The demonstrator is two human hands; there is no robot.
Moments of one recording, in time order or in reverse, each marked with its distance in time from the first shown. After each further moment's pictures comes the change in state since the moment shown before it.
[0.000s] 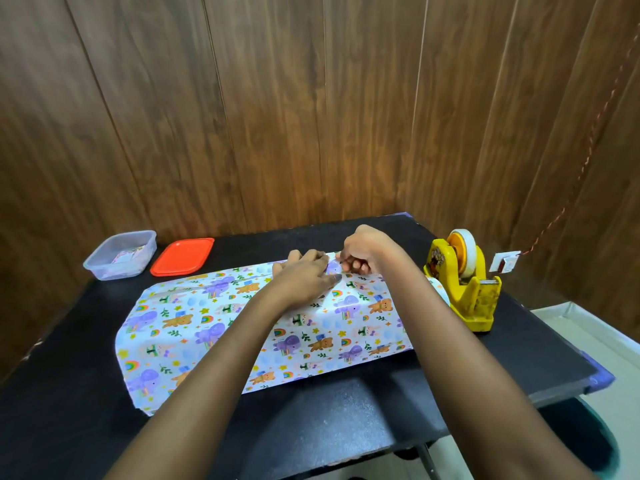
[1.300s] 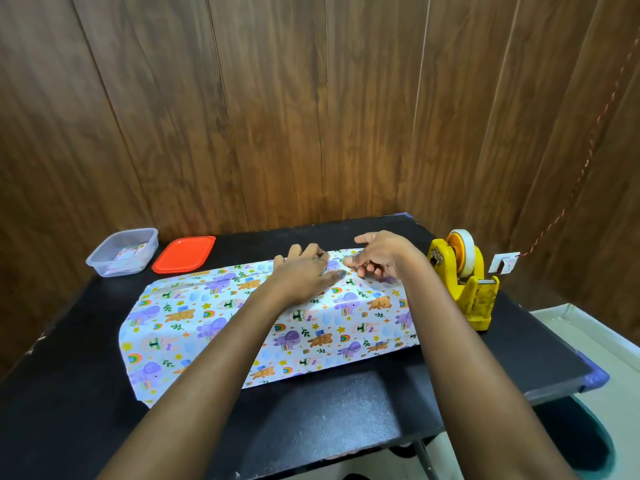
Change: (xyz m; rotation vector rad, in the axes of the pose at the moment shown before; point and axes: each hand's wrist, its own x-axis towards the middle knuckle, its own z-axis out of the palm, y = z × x) left_hand -0.002 0.000 -0.001 0.146 0.008 0.019; right_hand 0.001 0.026 -0.015 0.148 -0.031 -0.032
